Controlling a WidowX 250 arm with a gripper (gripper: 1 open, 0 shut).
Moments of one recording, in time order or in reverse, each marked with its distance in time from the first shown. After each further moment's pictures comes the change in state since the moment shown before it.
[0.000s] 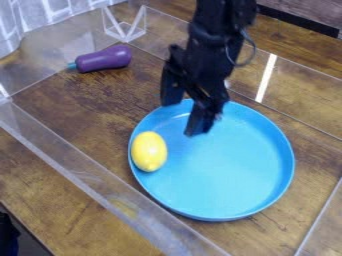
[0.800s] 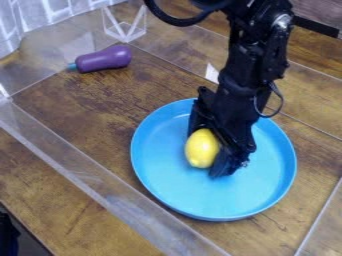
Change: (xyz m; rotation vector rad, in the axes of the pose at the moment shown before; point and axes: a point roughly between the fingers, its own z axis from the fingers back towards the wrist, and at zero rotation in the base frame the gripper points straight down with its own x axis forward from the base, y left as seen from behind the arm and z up) arm 0.023 -0.040 -0.044 0.005 0.023 -0.089
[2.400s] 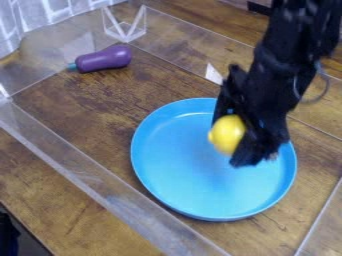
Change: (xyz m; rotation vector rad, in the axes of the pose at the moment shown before) arm 0.013 -0.037 0.035 0.044 -0.030 -0.148
